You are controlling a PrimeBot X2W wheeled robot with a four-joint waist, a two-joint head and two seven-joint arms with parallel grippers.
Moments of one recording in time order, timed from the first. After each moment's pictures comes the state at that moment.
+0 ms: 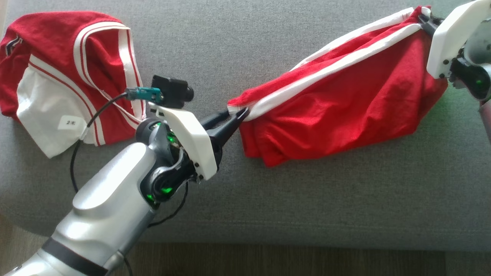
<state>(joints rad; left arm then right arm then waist) -0.66 0.30 -0.83 0.28 -1.03 -0.07 0.22 -0.98 -0.44 0.40 0.71 0.57 0.13 0.42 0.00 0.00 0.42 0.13</state>
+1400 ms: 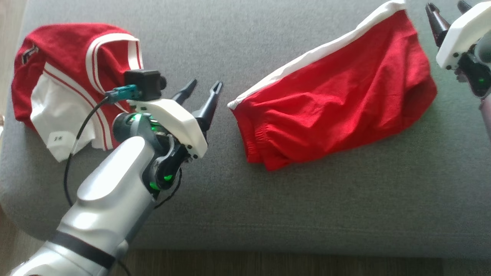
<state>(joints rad) -0.70 0.24 -0.79 0.46 -0.94 0.05 0.00 -1.08 -0.39 0.38 1.01 0.58 0.13 0.15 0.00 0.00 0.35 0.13</state>
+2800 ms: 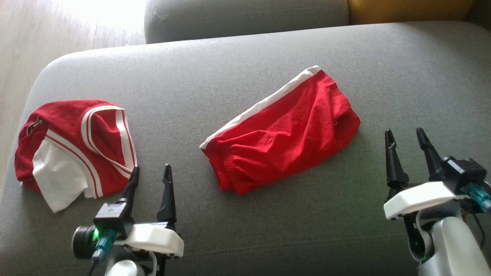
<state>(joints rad) 0.02 0.11 -0.32 0.10 -0.25 0.19 -0.25 -0.15 -0.08 -0.06 0.24 0.17 0.13 -0.20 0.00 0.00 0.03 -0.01</state>
